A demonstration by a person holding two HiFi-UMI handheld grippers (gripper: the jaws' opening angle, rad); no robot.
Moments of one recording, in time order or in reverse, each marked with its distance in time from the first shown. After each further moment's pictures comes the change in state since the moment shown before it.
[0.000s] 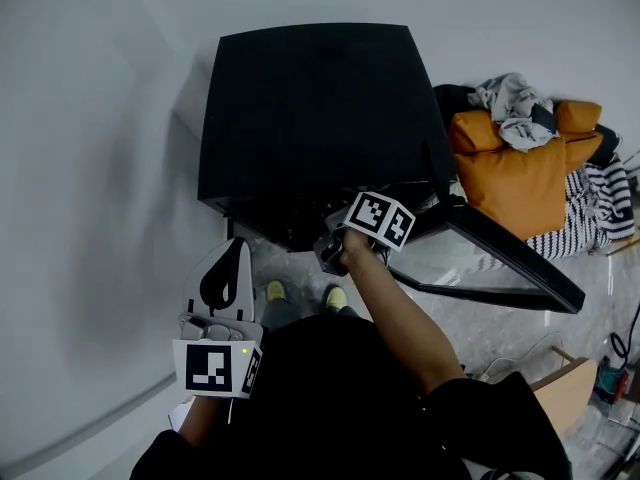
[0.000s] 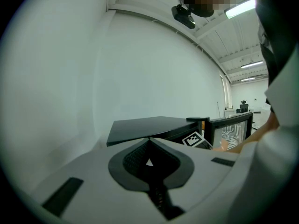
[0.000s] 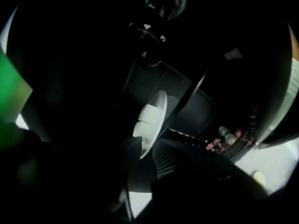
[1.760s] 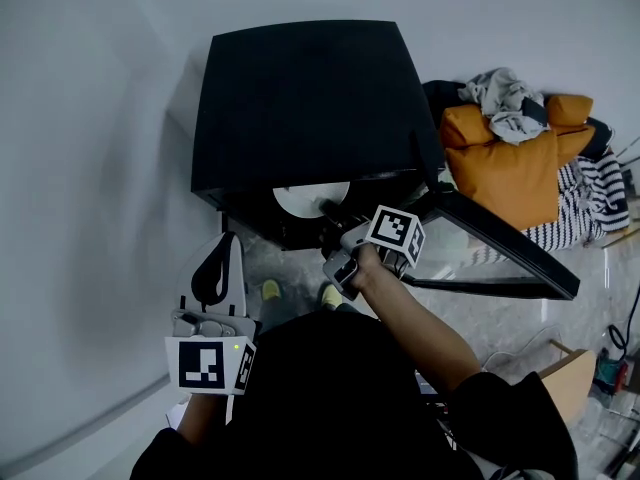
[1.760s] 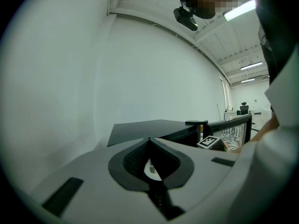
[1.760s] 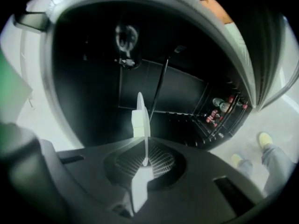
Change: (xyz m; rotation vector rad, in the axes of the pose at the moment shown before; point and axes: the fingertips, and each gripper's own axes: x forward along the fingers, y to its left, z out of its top) left arm -0.008 -0.001 0.008 -0.005 -0.036 0.001; right arm -0.057 0.000 -0.032 0.295 0.084 0.058
